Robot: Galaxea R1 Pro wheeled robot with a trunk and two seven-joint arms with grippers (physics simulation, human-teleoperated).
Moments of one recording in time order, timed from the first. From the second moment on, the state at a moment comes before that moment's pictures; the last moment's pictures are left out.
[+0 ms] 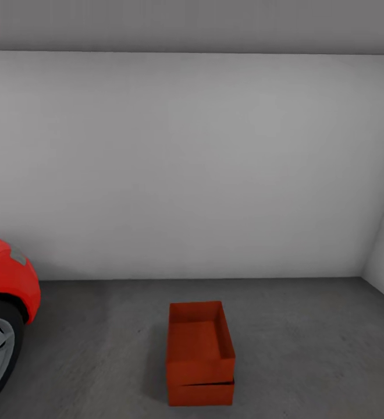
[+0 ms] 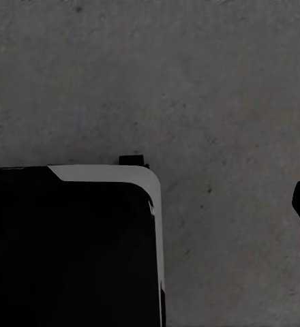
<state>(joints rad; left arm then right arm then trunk) -0.19 0.09 -0.13 -0.02 0.36 -0.13 -0.05 -0.12 -0.04 0.43 0.03 -0.46 -0.22 -0.02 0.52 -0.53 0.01</state>
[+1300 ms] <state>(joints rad) -0.19 0.09 -0.13 -0.02 0.36 -0.13 -0.05 -0.12 -0.04 0.43 0.03 -0.46 -0.22 -0.02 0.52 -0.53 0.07</state>
